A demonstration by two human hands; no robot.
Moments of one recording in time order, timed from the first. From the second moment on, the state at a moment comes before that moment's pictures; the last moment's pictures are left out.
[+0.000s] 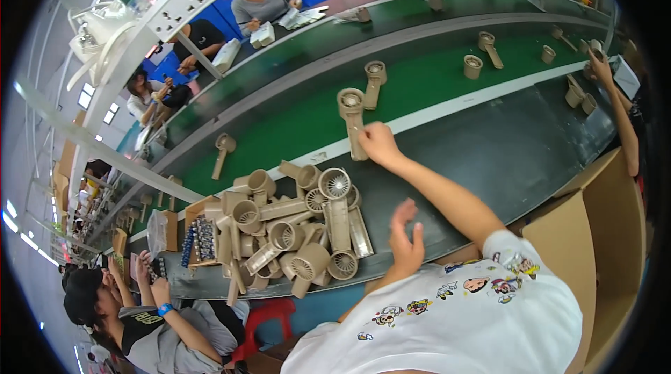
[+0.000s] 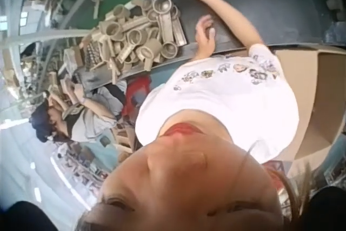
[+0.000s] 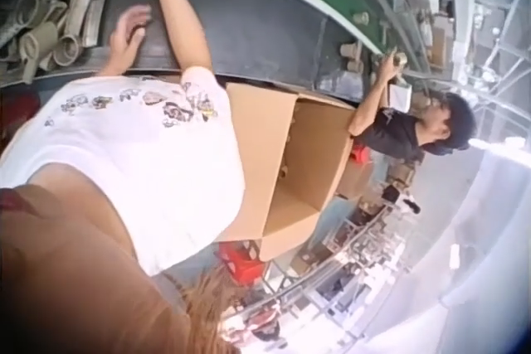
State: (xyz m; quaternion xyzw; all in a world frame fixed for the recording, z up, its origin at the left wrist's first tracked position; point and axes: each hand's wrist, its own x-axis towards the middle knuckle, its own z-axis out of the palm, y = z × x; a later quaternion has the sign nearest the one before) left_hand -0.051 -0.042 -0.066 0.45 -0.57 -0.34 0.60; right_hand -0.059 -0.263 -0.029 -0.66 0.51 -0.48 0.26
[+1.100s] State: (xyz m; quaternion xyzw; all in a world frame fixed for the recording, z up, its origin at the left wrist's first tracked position) left_hand 0.039 -0.070 0.023 0.71 -0.58 -0.09 0.39; right_hand -0.226 -0.277 -0.040 -0.40 0.55 -0.71 0.19
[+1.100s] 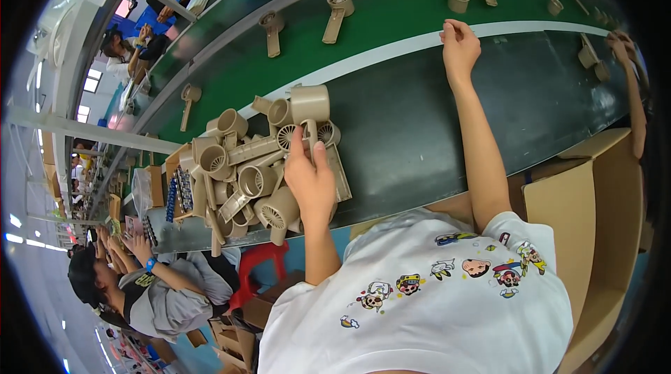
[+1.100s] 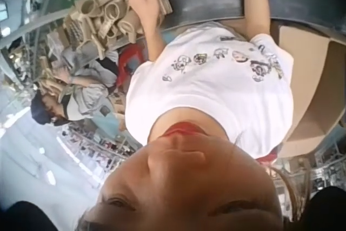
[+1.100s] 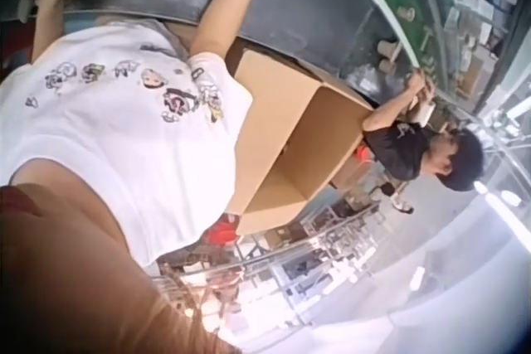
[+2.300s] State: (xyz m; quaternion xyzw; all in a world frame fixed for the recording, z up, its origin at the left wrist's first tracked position) left_hand -0.013 -0.065 -0.022 0.55 -0.79 -0.17 0.21; right_hand -0.199 -0.217 0.012 -0.63 0.57 -0.51 0.16
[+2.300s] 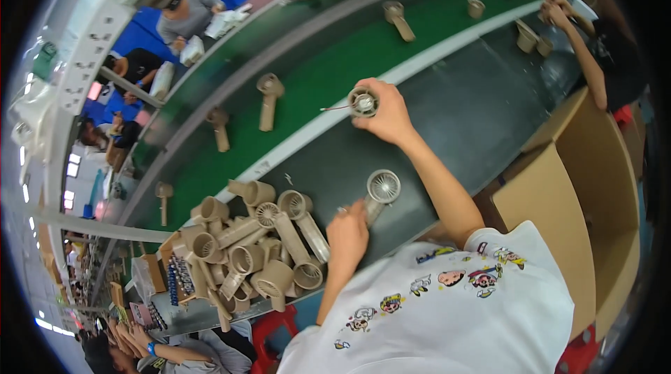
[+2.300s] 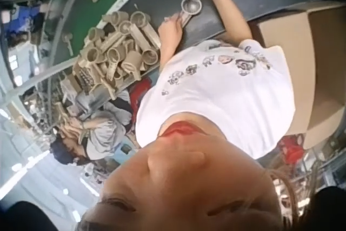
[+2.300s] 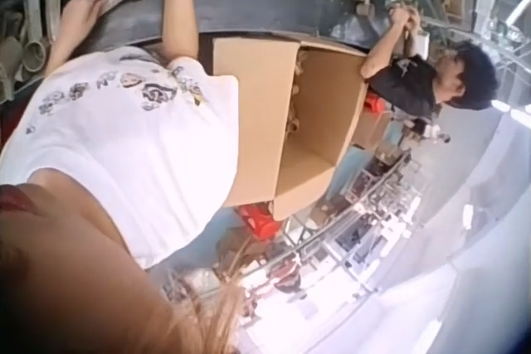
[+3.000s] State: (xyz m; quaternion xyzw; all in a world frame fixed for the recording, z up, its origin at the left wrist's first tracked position) left_hand -0.019 -0.044 0.022 0.39 -0.63 -0.52 0.43; right_hand -0.217 -0.047 0.038 -0.71 0.42 -0.45 0.33
